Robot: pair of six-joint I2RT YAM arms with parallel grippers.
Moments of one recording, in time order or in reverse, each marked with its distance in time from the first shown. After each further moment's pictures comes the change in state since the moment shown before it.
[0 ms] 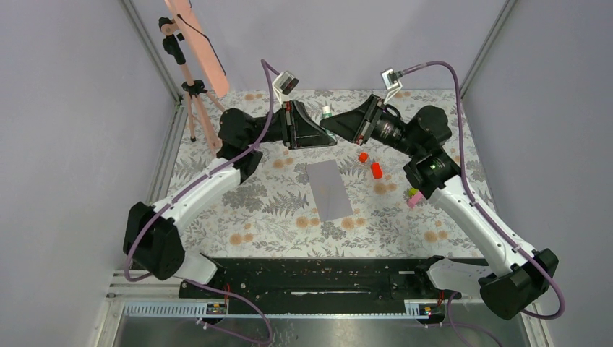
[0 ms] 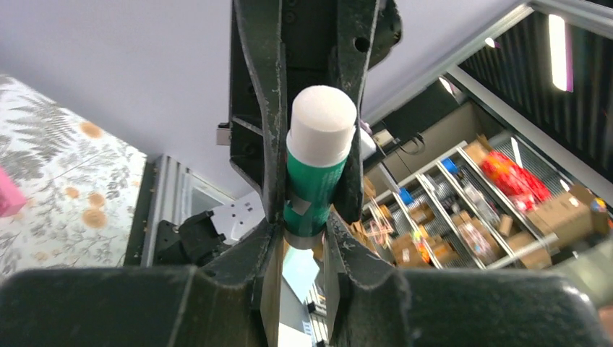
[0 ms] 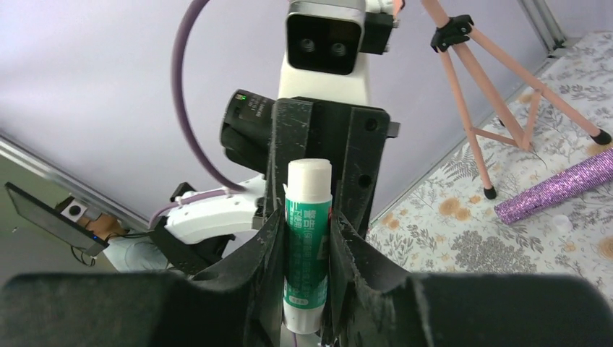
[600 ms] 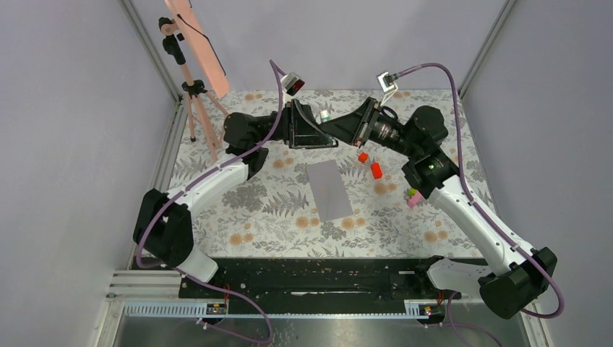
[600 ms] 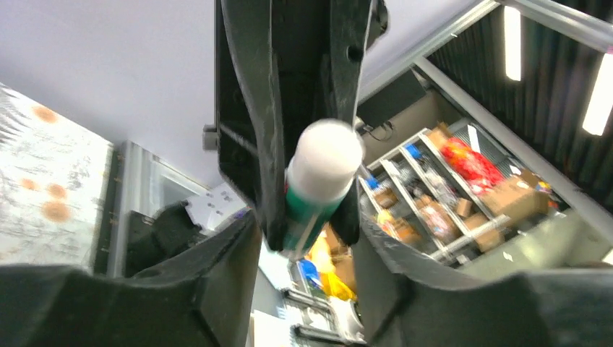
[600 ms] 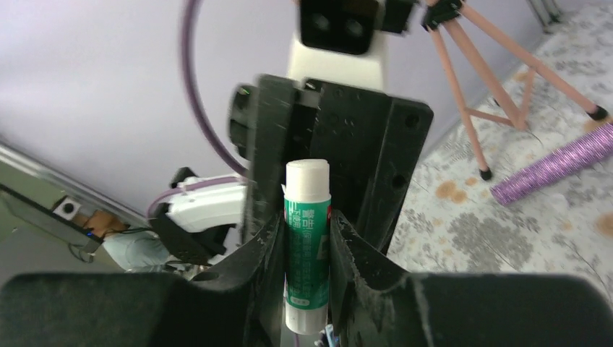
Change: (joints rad) left arm 0.010 0.144 0.000 0.428 0.091 -0.309; right arm 0.002 0.002 -0.016 0.020 -0.023 0.034
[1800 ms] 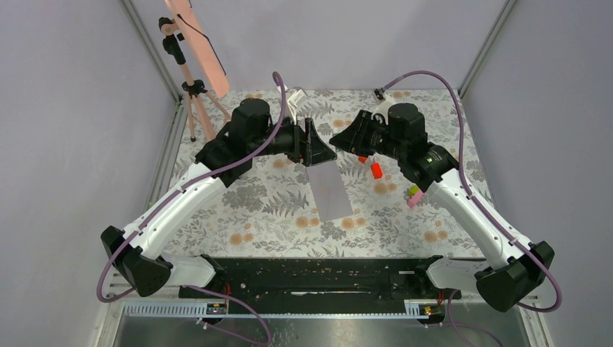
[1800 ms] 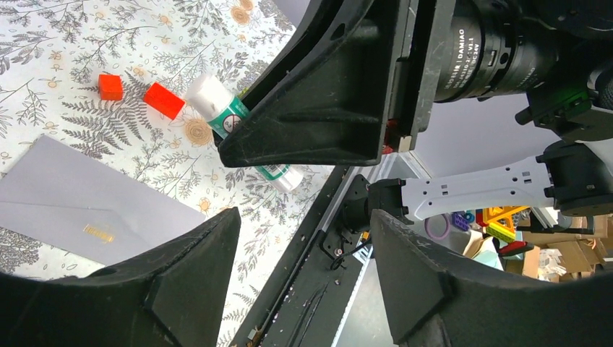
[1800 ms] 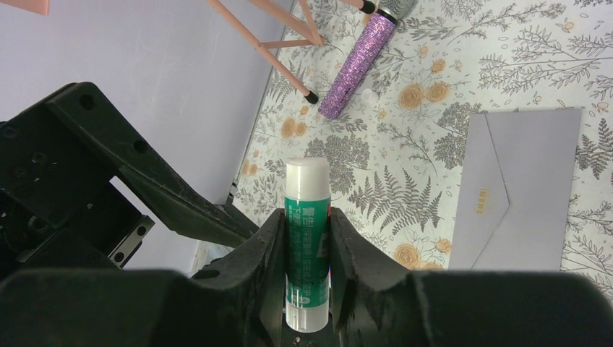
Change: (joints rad) left arm -0.135 -0.246 0.231 -1.537 -0.579 1.142; right arm 0.006 0.054 0.099 -0.639 0.347 -0.230
